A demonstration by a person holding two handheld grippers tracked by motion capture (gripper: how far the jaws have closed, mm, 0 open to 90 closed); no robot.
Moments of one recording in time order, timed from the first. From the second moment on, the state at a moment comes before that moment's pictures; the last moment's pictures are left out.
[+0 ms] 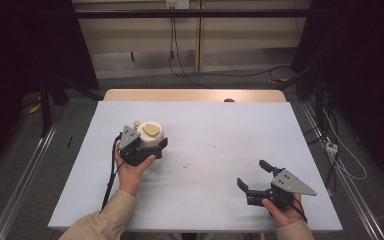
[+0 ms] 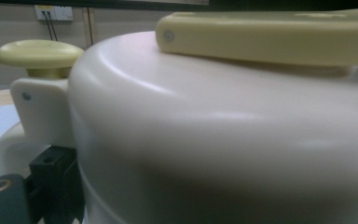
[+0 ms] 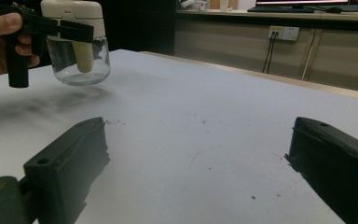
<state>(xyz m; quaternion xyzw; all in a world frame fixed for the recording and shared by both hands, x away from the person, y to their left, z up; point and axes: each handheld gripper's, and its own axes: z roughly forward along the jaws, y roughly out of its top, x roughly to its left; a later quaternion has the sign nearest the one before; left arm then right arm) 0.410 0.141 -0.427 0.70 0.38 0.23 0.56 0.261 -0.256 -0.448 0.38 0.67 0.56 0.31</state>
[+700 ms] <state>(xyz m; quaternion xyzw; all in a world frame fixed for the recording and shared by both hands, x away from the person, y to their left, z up) 0.418 0.124 -0.424 0.70 0.37 0.23 0.57 0.261 -0.256 -0.448 0.38 0.67 0.56 0.31</state>
